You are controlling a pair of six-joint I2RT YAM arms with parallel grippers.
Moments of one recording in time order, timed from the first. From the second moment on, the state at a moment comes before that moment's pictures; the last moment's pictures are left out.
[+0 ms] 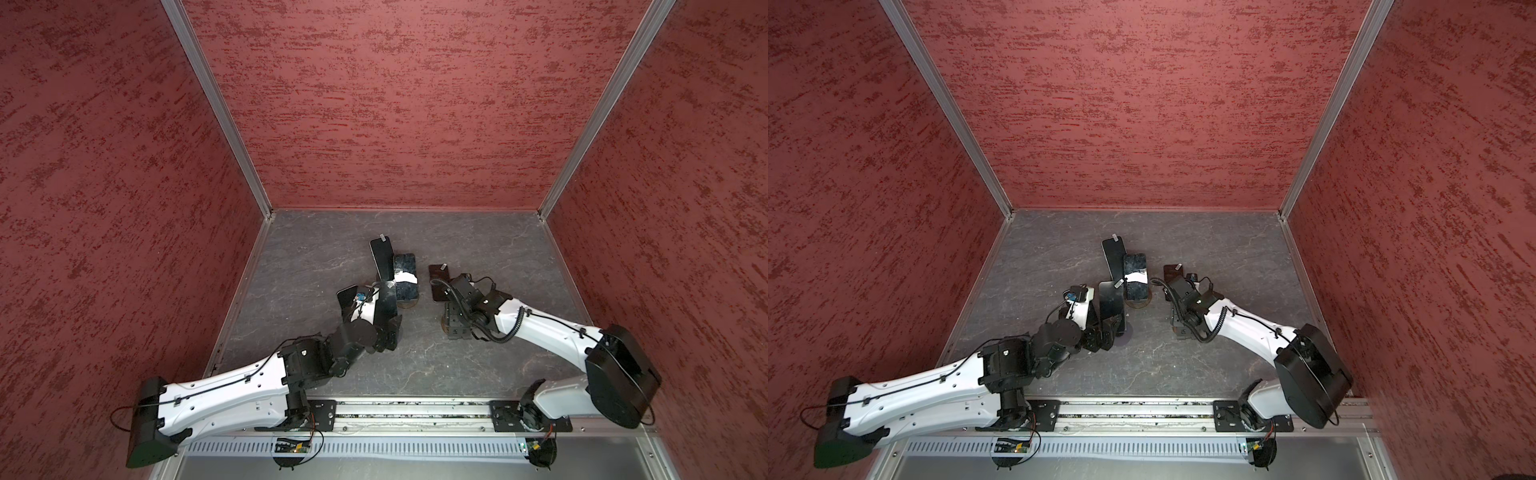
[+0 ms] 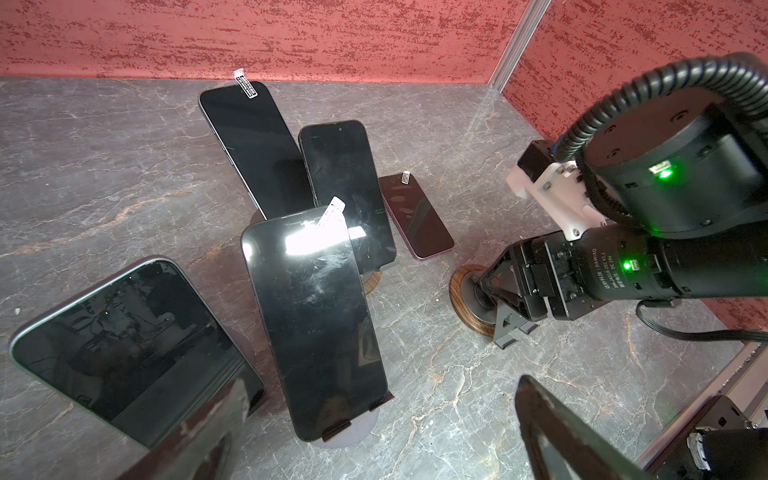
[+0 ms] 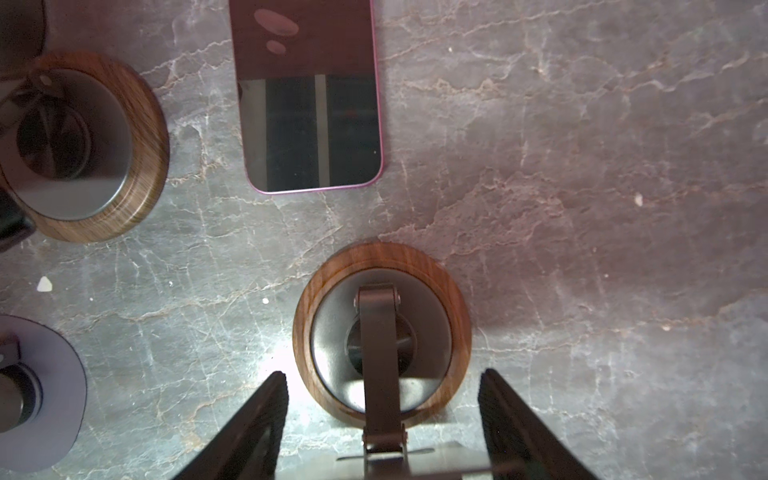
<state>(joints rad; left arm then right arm) -1.17 0.83 0.65 -0.37 -0.56 -0.59 0.70 1.41 0.84 -0.64 0.24 0.71</state>
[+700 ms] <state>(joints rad) -1.17 0.84 0.65 -0.38 -0.58 -0.59 0.57 1.41 0.91 -0.71 0.38 0.57</state>
